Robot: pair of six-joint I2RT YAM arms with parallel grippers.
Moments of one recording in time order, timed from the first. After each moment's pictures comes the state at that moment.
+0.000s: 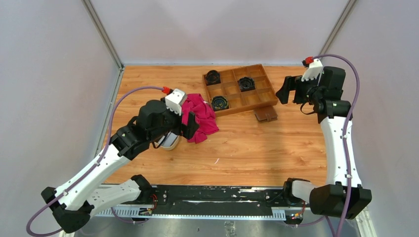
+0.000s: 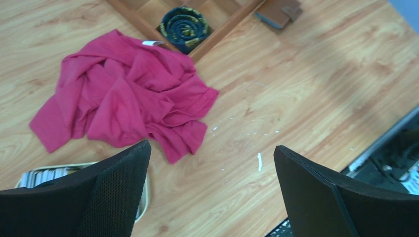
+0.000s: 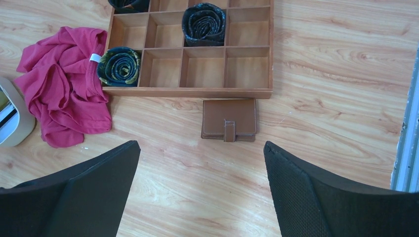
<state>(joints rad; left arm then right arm) -0.74 0.89 1.03 -0.56 -0.05 -0.19 -0.11 1.15 1.29 -0.66 -0.46 -0.09</state>
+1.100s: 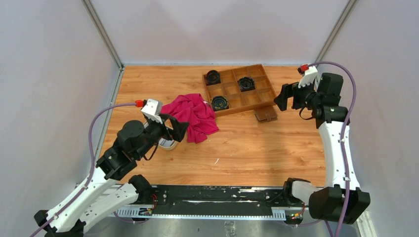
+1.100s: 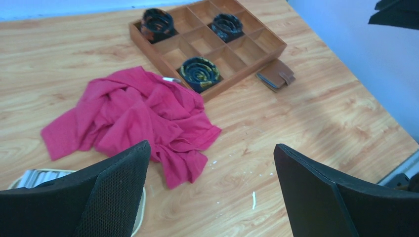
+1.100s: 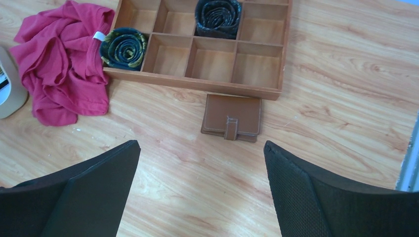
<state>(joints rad) -0.74 0.61 0.77 -0.32 -0.19 -0.28 -0.13 1.11 1.18 -0.62 -0.56 -0.20</state>
